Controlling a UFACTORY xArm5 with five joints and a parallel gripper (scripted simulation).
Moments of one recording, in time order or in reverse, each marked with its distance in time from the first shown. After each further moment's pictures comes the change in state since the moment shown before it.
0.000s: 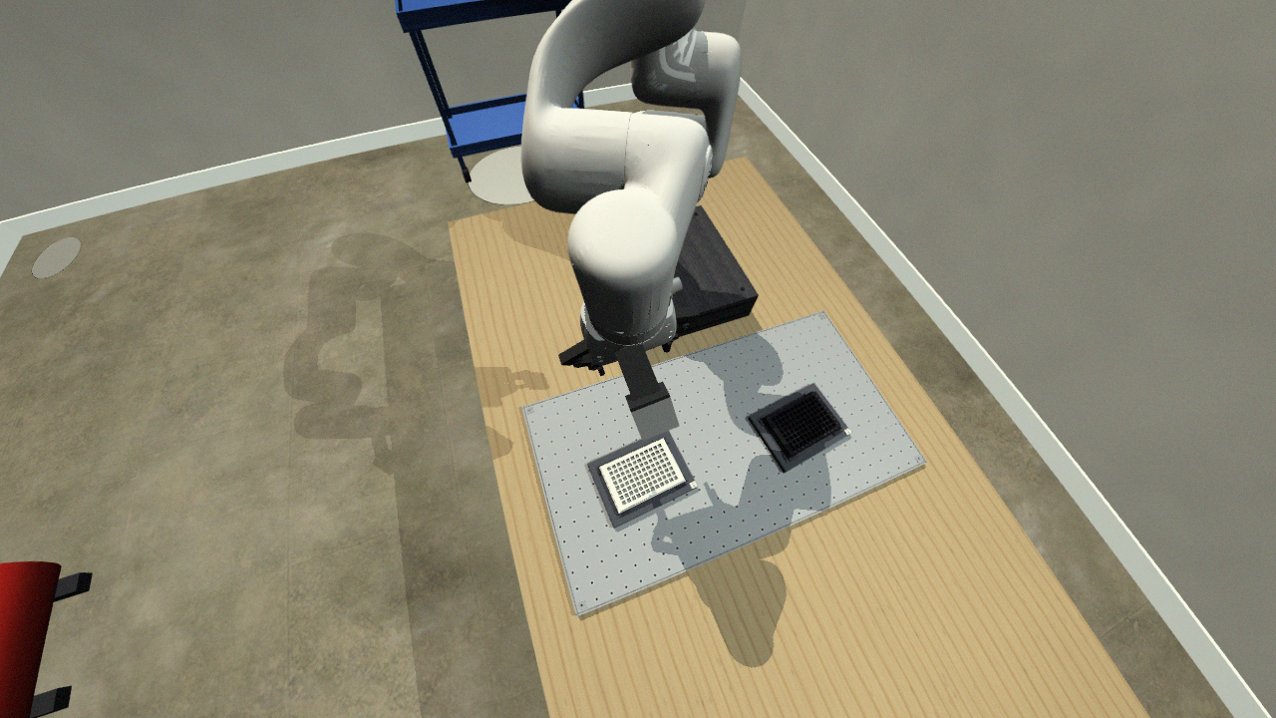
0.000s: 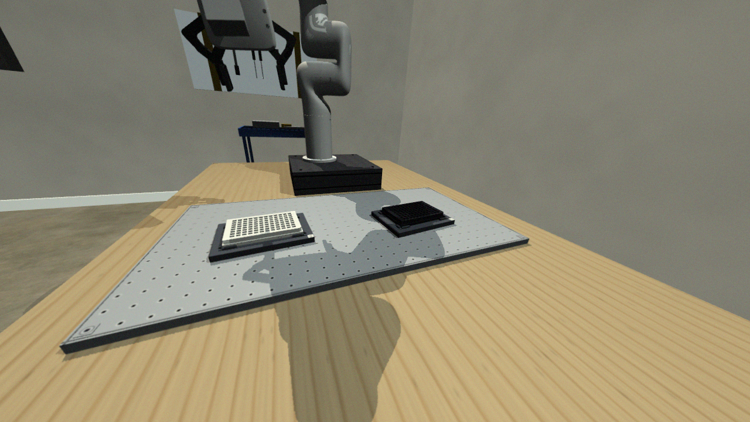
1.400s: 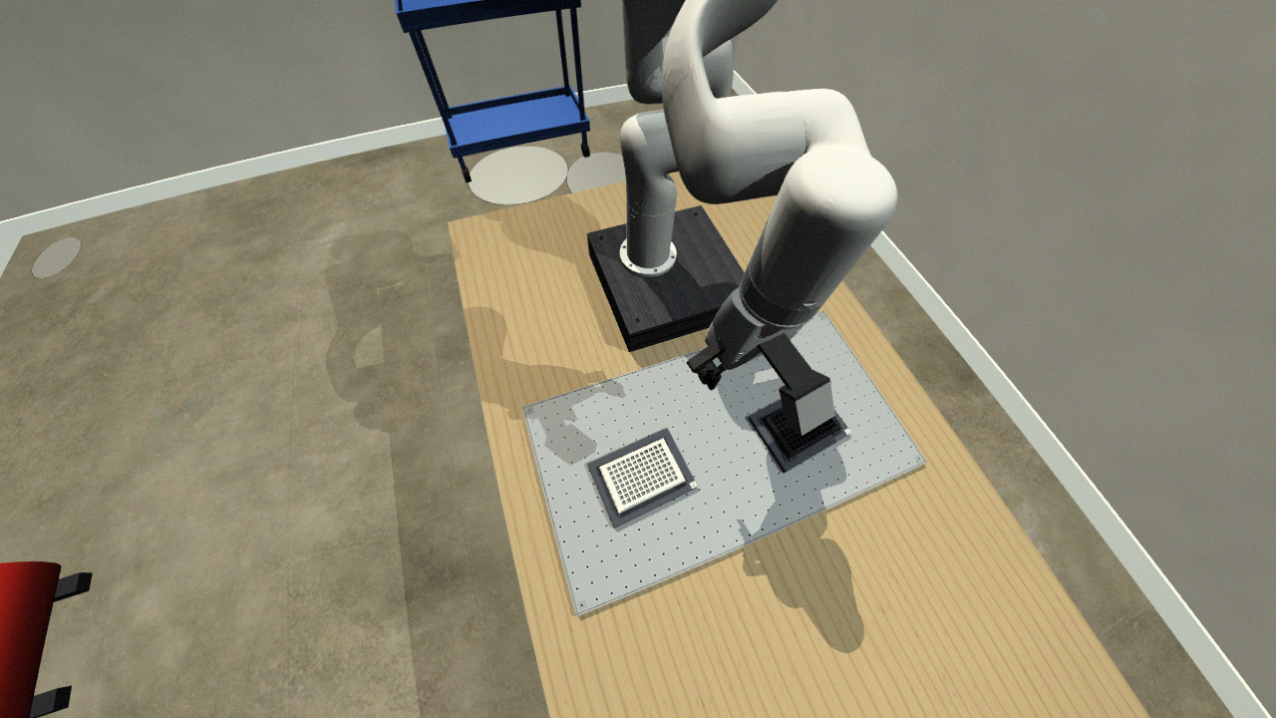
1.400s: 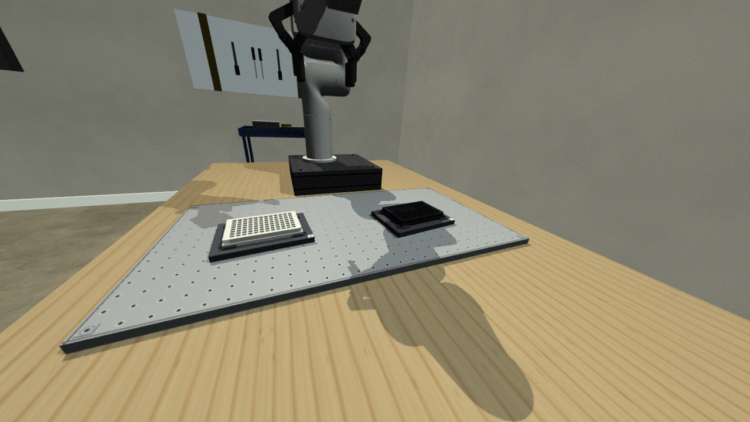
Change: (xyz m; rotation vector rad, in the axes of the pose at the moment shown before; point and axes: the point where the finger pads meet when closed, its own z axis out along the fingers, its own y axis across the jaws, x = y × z) arm 0.065 -0.122 -0.015 -0.108 0.159 -0.122
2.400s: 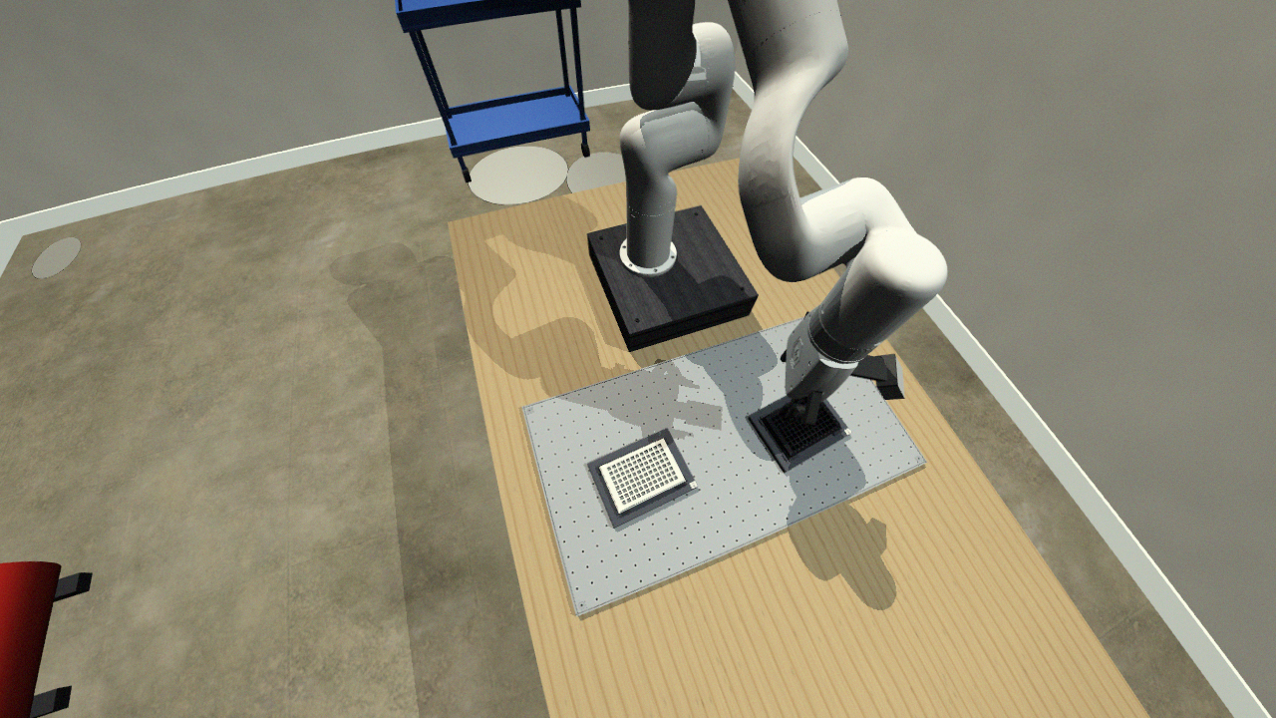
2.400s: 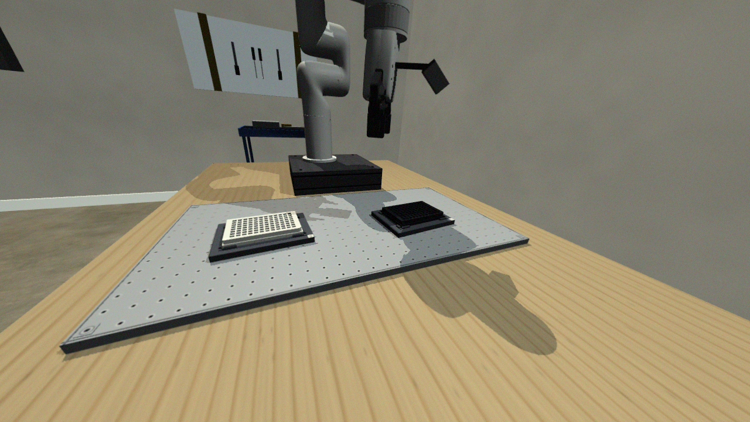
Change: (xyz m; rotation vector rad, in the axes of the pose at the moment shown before) arm 0.046 -0.092 0.083 -0.018 0.014 -0.881
